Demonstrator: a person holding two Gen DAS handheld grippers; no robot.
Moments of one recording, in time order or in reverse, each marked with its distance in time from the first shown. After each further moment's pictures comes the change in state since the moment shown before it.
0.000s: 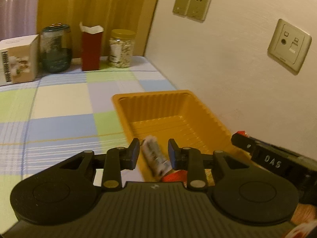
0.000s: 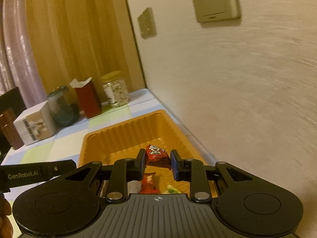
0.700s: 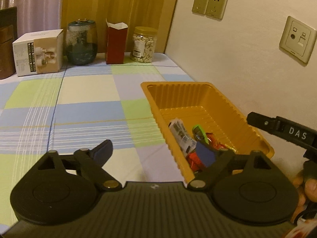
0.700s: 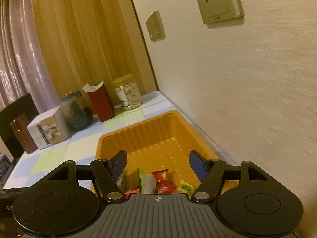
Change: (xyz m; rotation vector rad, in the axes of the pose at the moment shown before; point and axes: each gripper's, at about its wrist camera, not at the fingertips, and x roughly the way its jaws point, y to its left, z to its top) left arm -0.029 0.020 -0.031 -0.023 -0.010 0.095; right arm -0.009 0.002 -0.005 0.034 -0.028 0.062
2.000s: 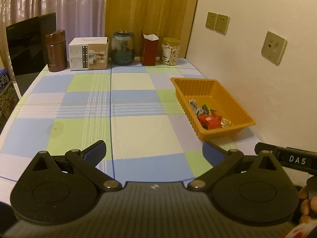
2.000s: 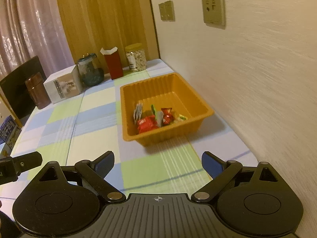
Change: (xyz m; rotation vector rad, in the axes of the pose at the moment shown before) left arm -0.197 0.009 -0.058 -0.030 -0.015 0.135; right arm -0.160 0.066 -0.045 -0.074 0.208 -0.074
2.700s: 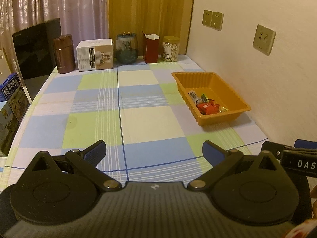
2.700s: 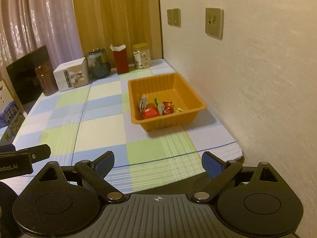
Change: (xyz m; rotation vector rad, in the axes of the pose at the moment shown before) left arm -0.054 -0.005 -0.022 0.047 0.008 0.034; right arm -0.069 0.023 -0.027 -0.084 0.004 -0.028
